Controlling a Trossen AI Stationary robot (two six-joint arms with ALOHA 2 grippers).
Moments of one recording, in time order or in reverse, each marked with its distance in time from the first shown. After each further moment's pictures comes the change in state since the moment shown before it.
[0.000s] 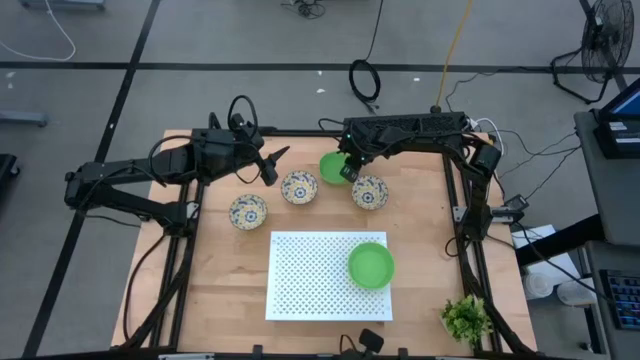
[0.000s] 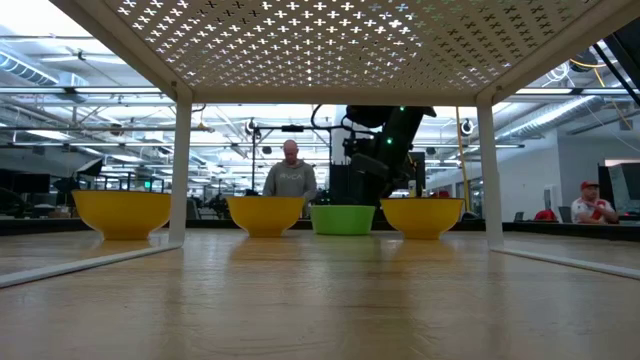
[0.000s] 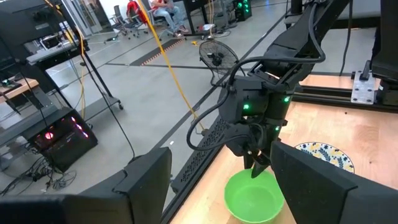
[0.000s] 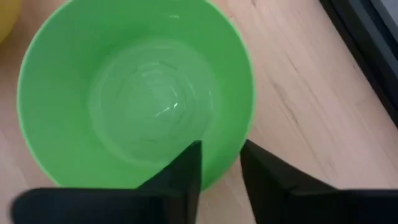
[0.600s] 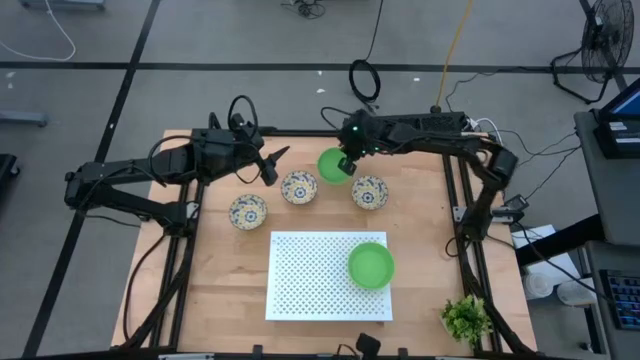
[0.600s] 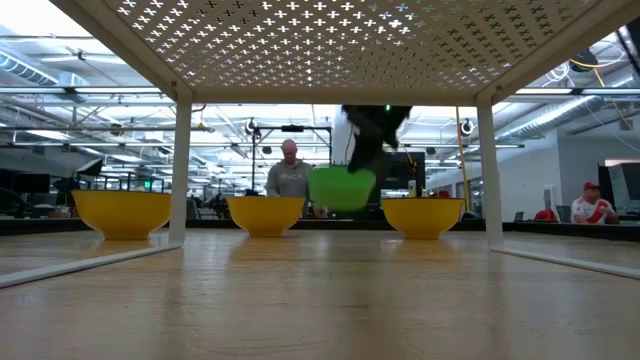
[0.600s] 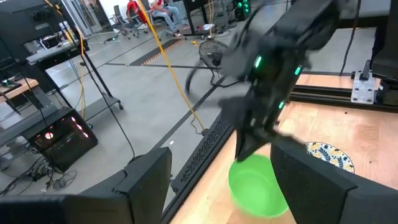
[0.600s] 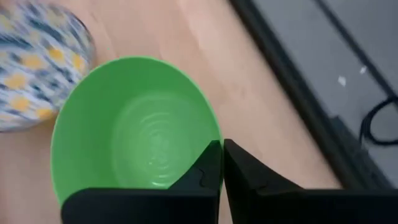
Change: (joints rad) left arm 0.000 0.000 0.000 0.000 0.000 0.001; right arm 0.026 -0.147 0.000 0.091 0.002 -0.055
